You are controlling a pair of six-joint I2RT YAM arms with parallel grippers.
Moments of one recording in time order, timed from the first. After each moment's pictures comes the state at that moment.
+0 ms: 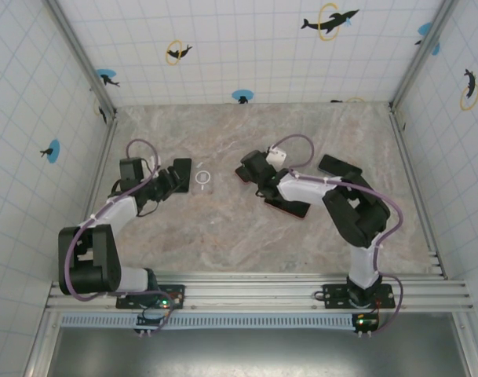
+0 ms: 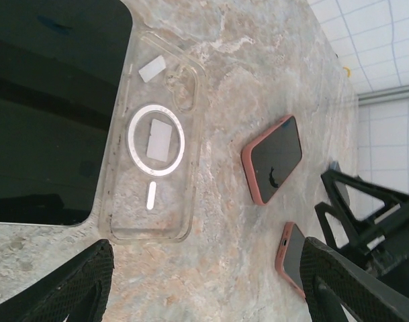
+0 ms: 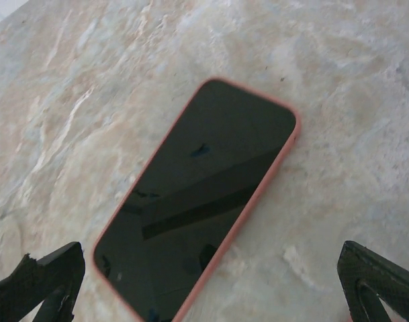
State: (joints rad) left arm 0.04 1.38 0.65 -0.05 0.69 -0.60; right arm 0.78 1.94 1.22 -0.15 0.48 1.03
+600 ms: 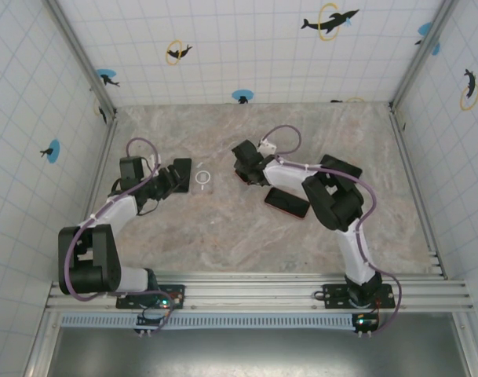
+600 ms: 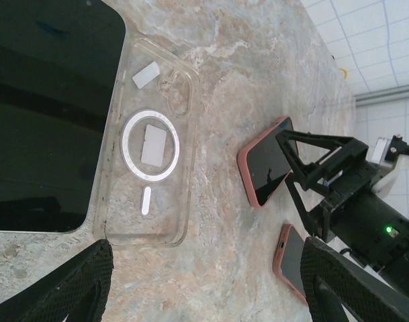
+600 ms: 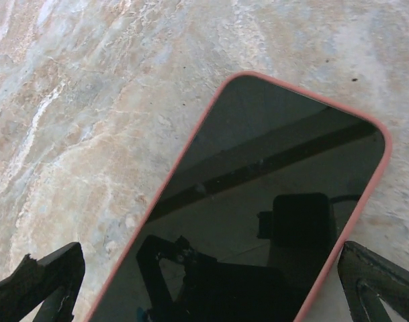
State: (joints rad) left arm 0.03 1.38 0.66 -0.05 0.68 -0.60; right arm 0.74 2.19 1.53 -0.30 0.43 1.03
